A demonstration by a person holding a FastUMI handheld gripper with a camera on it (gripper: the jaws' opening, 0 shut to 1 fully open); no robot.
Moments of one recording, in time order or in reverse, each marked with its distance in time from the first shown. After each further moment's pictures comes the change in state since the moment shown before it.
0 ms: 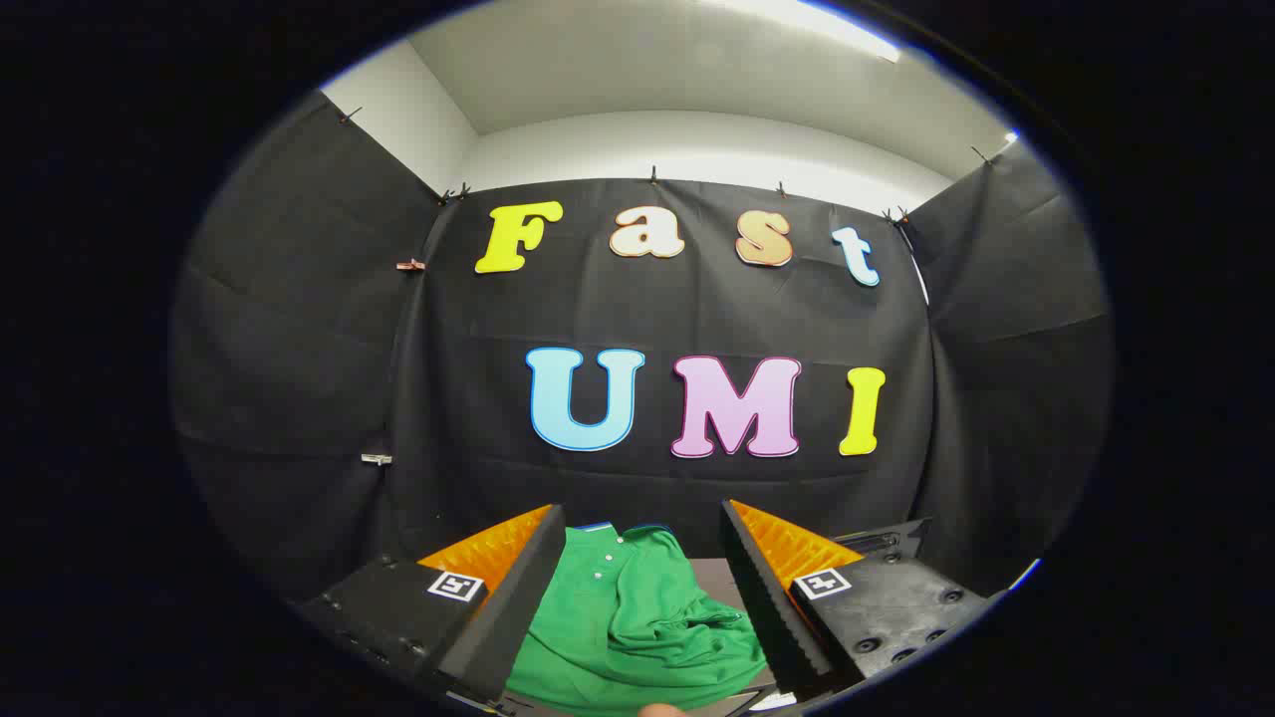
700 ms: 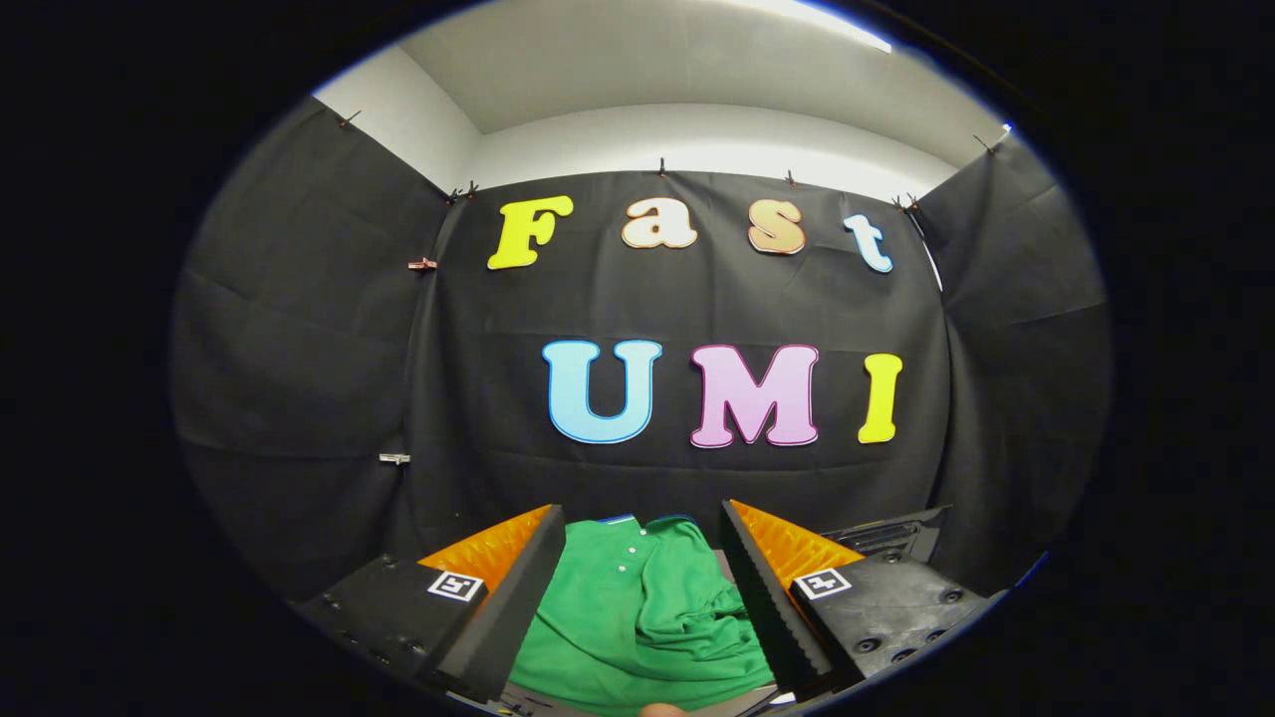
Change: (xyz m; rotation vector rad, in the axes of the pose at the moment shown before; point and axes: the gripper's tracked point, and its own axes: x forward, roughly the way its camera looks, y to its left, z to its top) arm 0.001 0.019 -0.011 0.041 0.030 0.041
